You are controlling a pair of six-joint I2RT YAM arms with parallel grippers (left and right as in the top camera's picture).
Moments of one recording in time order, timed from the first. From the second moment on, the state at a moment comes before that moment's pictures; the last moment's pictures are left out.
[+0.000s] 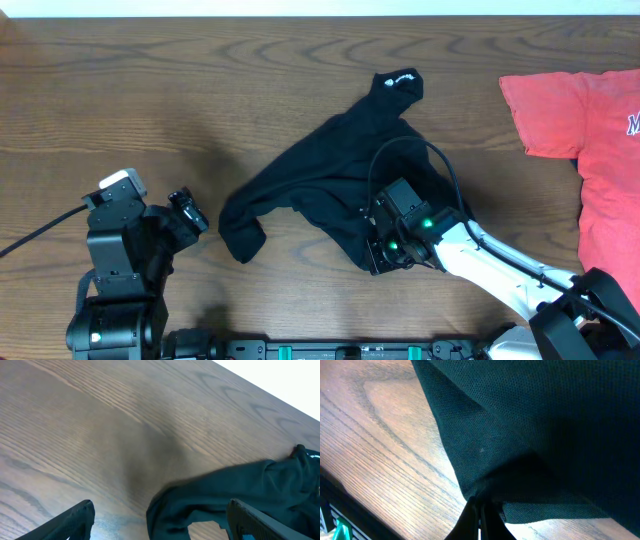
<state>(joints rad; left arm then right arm) 0.05 0.67 0.86 -0.89 -0.09 -0.44 0.63 1.50 0.68 -0.51 -0.39 0.40</state>
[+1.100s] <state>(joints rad) -0.06 1.17 0.86 -0.96 0.19 -0.43 0.31 1.50 1.20 -0.85 -0.24 0.38</state>
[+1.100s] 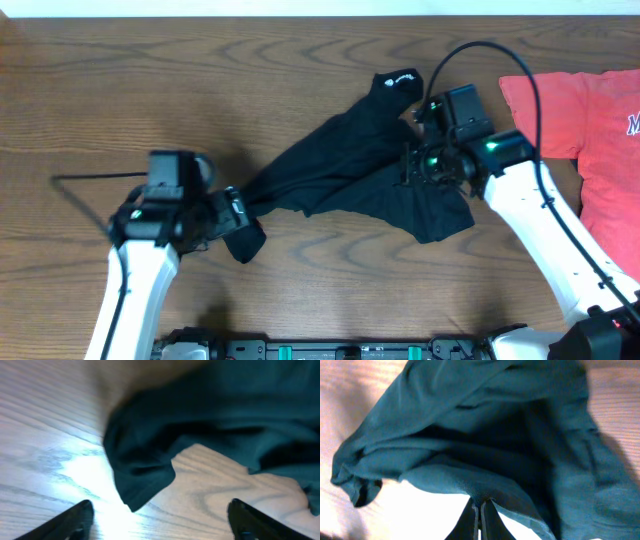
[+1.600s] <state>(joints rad) -0.17 1.48 0.81 -0.72 0.16 -0.40 0.27 1.50 1.24 -0.91 -0.24 0.33</state>
